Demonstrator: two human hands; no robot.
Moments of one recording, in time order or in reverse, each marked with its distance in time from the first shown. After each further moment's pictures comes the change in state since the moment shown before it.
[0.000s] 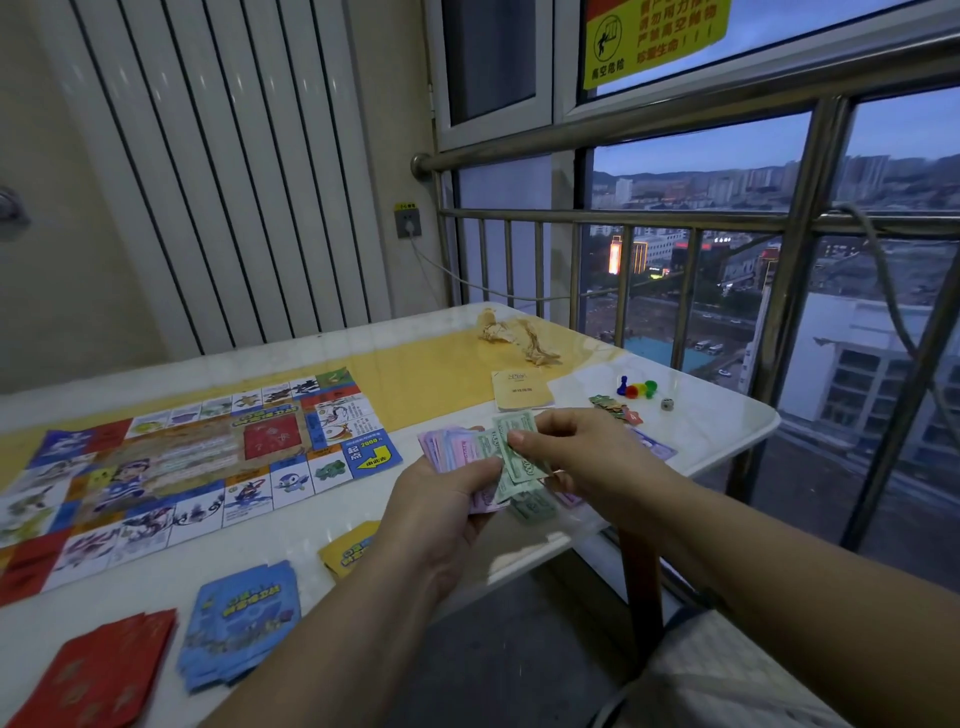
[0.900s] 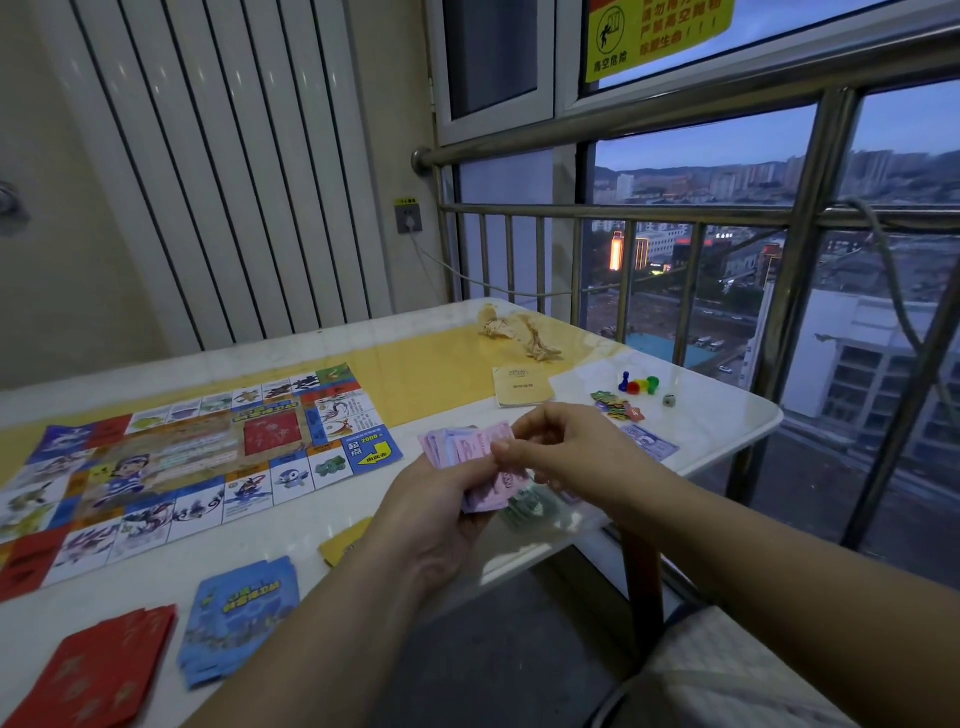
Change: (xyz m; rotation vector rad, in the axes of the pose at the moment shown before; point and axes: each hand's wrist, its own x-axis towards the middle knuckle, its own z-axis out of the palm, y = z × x) left_hand 0.003 0.001 -0.005 -0.061 -0.079 -0.101; right_hand -0.003 -0.003 0.003 -0.241 -0.033 -0.103
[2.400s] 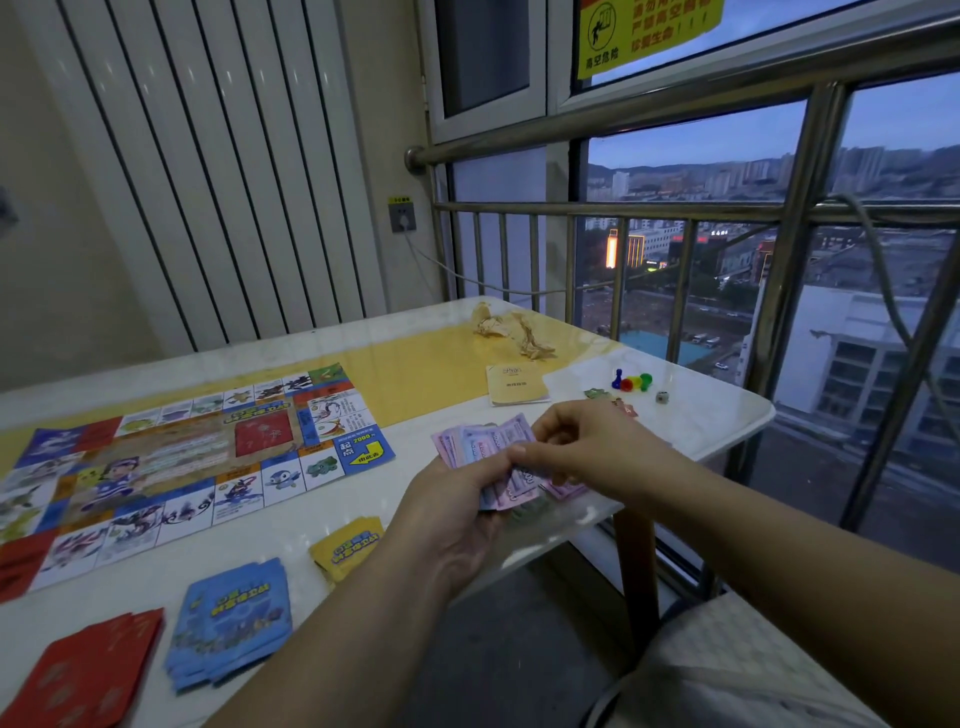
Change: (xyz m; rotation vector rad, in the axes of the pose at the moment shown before) left_hand -0.002 -0.008 0.018 -0.096 -0.014 -0.012; right_hand -0.003 0.004 -0.020 -0.148 -0.036 0.036
